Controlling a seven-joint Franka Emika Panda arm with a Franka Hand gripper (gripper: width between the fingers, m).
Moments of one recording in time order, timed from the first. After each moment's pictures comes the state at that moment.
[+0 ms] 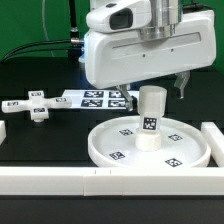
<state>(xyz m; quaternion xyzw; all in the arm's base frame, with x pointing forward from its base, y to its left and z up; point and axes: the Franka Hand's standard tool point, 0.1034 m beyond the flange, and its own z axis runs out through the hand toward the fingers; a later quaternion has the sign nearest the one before) 0.561 0.043 0.081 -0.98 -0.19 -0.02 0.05</state>
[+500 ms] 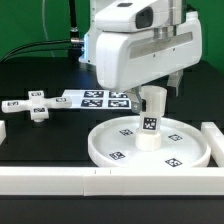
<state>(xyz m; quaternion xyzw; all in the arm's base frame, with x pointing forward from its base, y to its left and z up) 0.560 0.047 0.079 -0.92 -0.40 -0.03 0.03</state>
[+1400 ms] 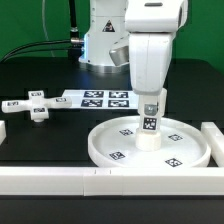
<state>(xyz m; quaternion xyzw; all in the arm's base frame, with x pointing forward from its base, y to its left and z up) 0.559 0.044 0.078 -0.77 -0.63 -0.02 0.00</state>
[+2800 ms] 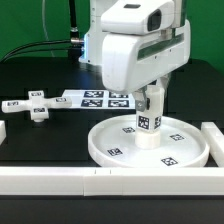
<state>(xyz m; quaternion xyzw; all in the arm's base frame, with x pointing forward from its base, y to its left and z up) 0.555 0.040 0.077 -0.92 -0.38 -0.01 0.02</state>
